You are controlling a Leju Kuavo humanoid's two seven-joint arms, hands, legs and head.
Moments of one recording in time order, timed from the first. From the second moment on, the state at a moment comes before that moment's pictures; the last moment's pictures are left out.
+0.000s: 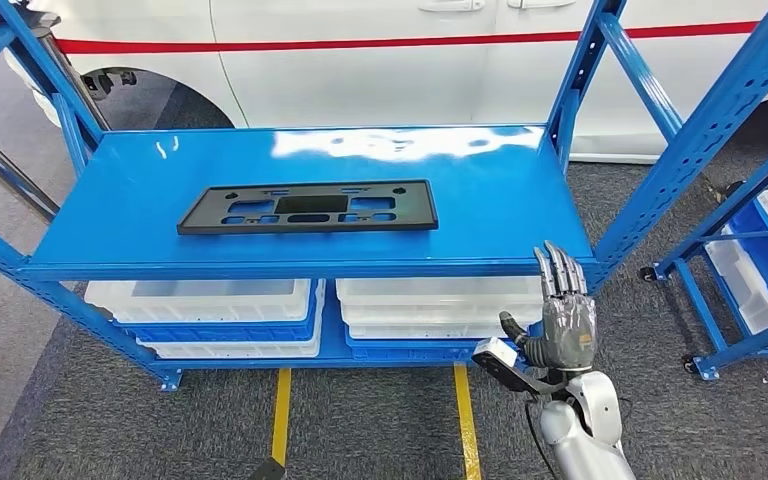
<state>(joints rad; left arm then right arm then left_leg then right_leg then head) -0.12 -0.11 -0.14 -0.19 -0.36 0.06 -0.29 -0.31 -0.01 0.08 -1.02 0.97 -0.66 -0.51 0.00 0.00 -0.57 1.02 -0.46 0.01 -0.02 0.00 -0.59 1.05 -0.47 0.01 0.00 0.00</state>
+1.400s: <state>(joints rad) -0.15 -0.12 -0.13 -0.20 -0.42 0.03 -0.33 -0.37 -0.01 0.32 -1.10 1.38 -0.67 -0.39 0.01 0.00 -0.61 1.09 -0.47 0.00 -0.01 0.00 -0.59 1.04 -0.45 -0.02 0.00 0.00</state>
